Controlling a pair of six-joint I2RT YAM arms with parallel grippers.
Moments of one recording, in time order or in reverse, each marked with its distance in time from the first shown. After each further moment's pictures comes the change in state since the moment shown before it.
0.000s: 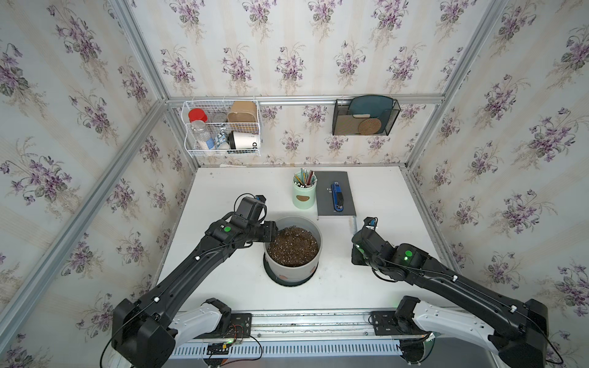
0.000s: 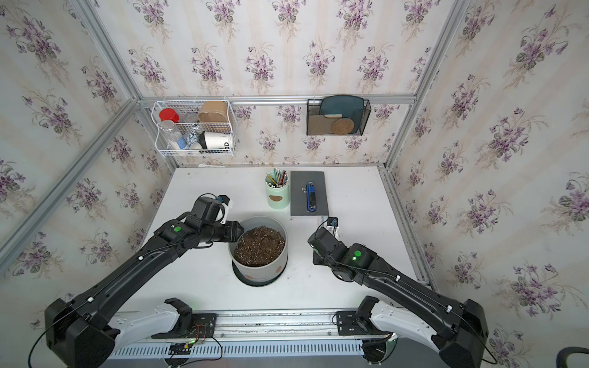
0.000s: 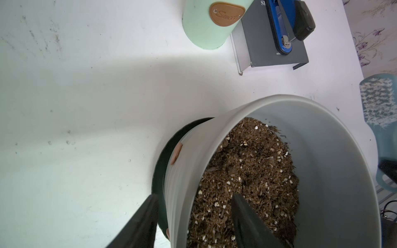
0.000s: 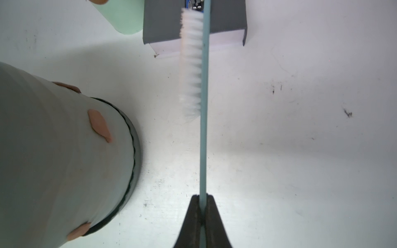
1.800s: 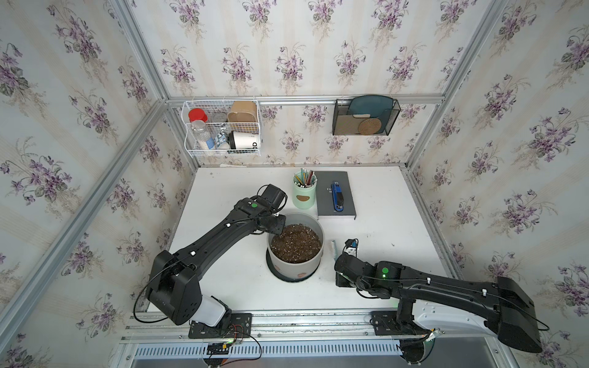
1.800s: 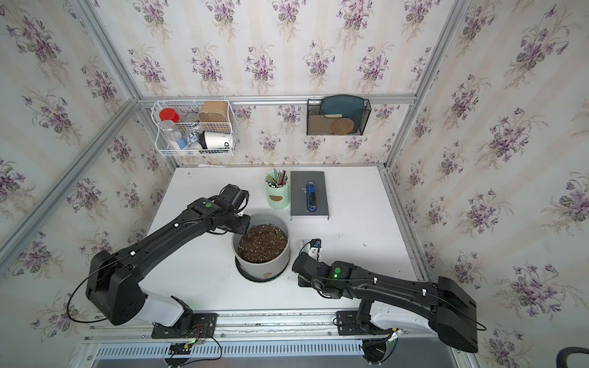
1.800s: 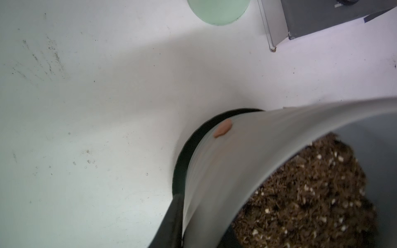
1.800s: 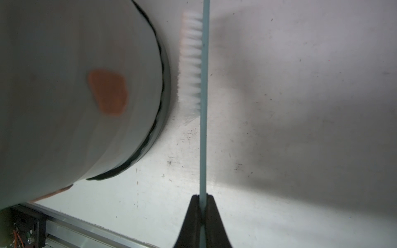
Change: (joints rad) left arm -0.064 0.316 0.224 -0.131 -0.132 0.103; right arm 0.251 0.112 -0.179 0.243 -0.088 0.232
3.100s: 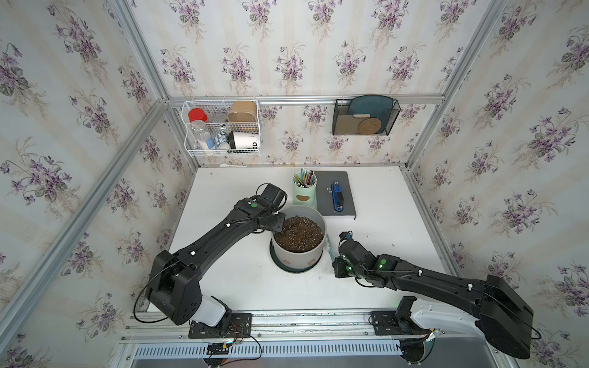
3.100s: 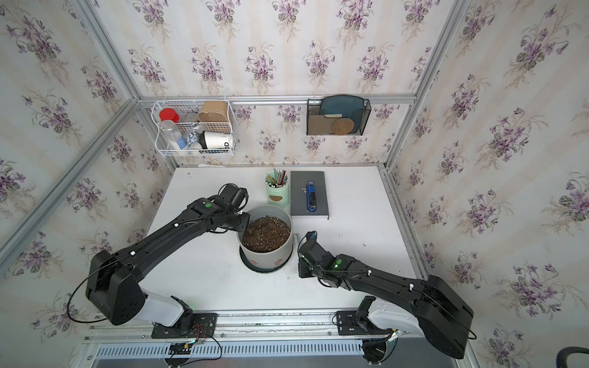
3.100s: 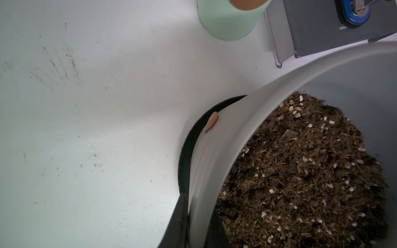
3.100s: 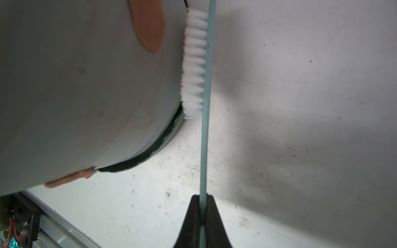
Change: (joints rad) left arm 0.002 -0.008 -0.002 0.032 -0.034 -0.031; right arm -0.216 0.058 -0.080 0.266 -0.208 -0.314
